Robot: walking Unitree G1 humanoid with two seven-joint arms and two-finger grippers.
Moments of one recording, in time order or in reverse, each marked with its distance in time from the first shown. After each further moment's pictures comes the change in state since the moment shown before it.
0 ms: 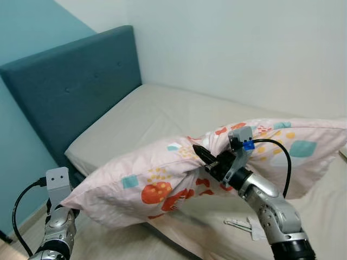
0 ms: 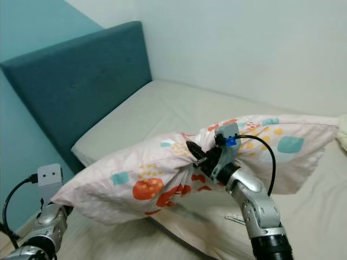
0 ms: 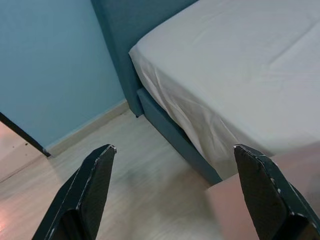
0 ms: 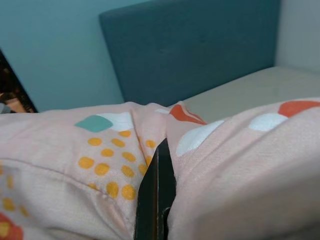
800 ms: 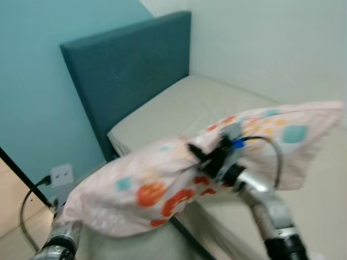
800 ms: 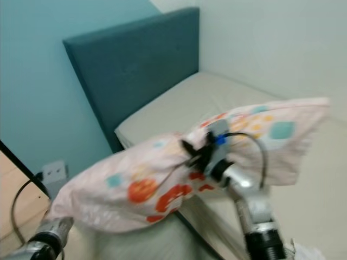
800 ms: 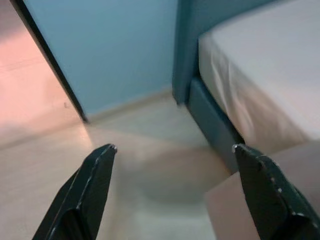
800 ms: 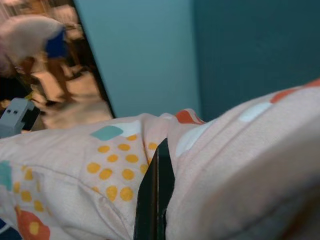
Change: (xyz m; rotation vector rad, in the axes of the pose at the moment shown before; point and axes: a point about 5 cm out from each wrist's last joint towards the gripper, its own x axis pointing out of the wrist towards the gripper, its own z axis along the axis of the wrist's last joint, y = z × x) left arm 0.003 -0.027 0.005 -0.062 0.014 -0.100; right arm 0.009 0.008 0.001 -0.014 -0.017 0.031
